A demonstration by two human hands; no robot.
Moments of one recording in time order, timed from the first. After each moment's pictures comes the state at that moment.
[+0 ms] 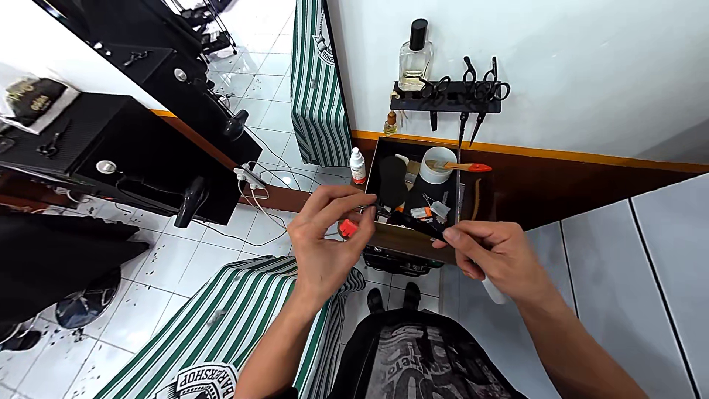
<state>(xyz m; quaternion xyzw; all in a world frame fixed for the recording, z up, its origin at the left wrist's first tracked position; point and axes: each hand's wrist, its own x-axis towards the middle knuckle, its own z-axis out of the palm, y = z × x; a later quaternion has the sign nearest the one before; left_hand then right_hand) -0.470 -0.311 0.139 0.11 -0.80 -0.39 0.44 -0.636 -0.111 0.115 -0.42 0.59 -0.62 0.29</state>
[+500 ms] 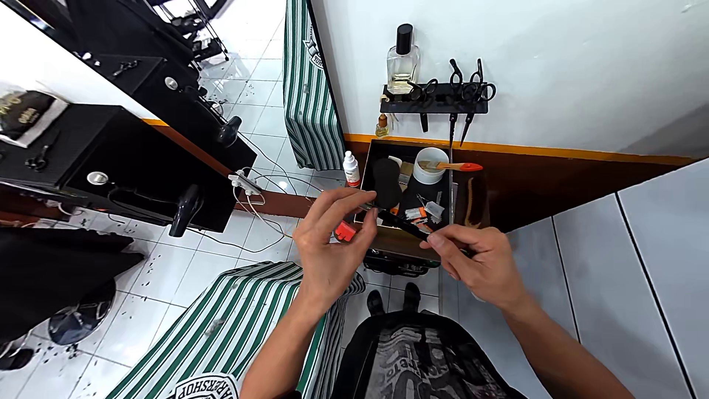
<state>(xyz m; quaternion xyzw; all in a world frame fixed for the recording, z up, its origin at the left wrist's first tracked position) -0.481 -0.305 0.134 0.11 -0.80 -0.37 0.46 -0.622 -0.118 0.105 -0.47 0.61 -0.62 0.17</state>
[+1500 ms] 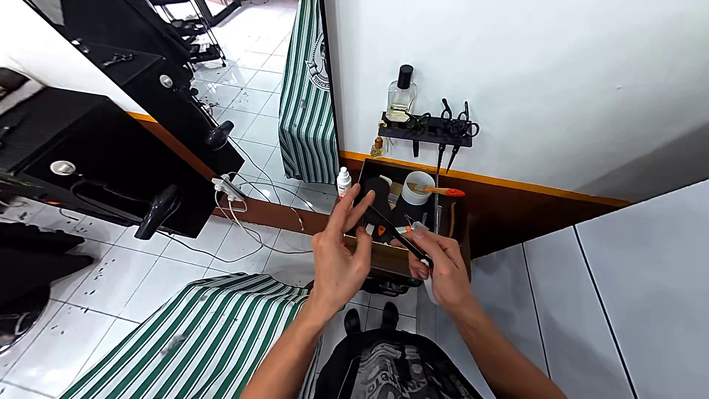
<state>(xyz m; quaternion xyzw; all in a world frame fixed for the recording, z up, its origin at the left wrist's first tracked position) -0.495 -0.293 0.114 0.16 -0.78 -0.44 0.42 -0.609 -0.149 0.103 -0.31 0.59 -0.69 0.29</state>
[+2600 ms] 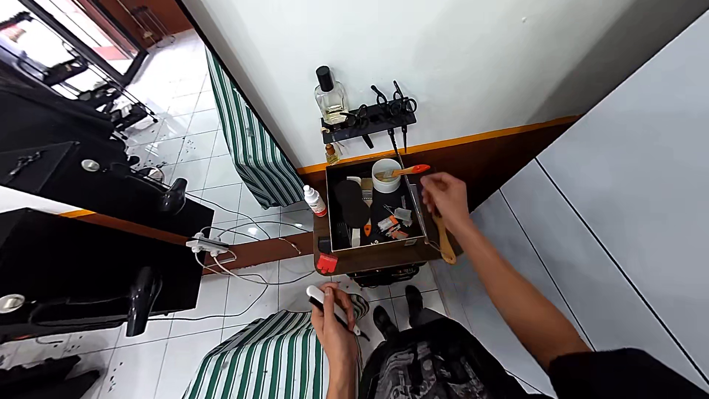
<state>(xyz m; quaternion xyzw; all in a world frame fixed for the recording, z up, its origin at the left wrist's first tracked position) -0.445 -0.265 0.009 0.30 -0.45 -0.77 0.35 -0.719 -0.139 0.039 -0.10 0.78 -0.61 0.11</state>
